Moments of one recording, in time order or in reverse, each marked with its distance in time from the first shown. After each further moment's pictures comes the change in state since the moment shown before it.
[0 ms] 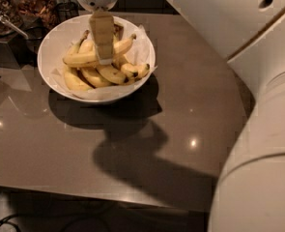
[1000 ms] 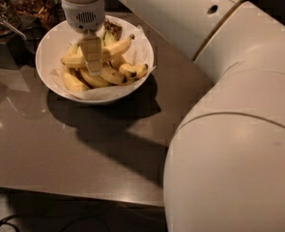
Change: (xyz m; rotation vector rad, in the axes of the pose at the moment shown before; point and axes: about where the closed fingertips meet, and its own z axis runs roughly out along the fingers) arm -0.026 0.000 0.063 -0.131 0.010 0.004
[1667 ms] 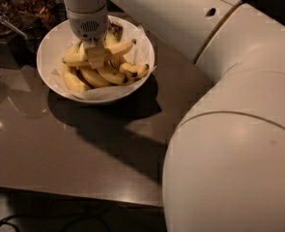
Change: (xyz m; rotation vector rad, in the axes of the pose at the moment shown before) arm 0.010 0.009 0.020 -0.048 0.033 0.020
